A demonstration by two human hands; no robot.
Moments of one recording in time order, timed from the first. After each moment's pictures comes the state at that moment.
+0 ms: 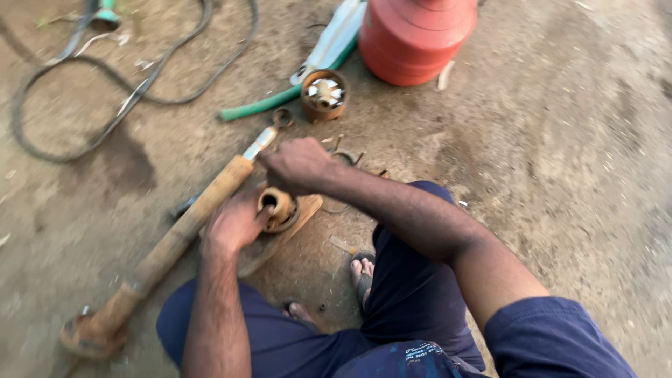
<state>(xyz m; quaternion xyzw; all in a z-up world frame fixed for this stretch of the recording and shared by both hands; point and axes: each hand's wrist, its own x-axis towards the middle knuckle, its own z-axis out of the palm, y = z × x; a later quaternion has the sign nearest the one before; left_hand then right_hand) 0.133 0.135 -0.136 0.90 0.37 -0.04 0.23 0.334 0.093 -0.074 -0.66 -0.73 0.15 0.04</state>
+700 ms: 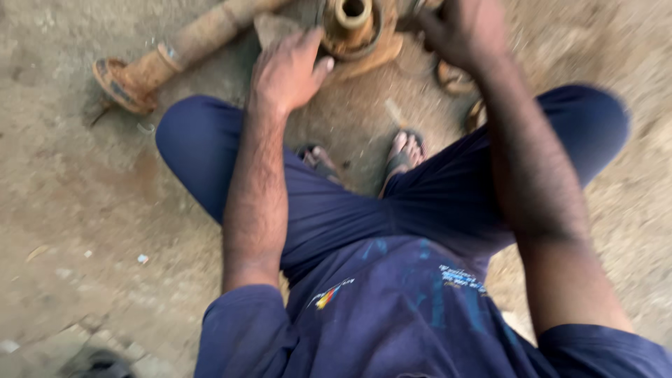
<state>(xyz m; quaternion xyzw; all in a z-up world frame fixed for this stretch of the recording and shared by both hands) 0.058 0.048 -0.163 0.88 0.43 0.11 0.16 0.371 -0.003 -0.124 -0.67 -0.69 0.18 0.19</state>
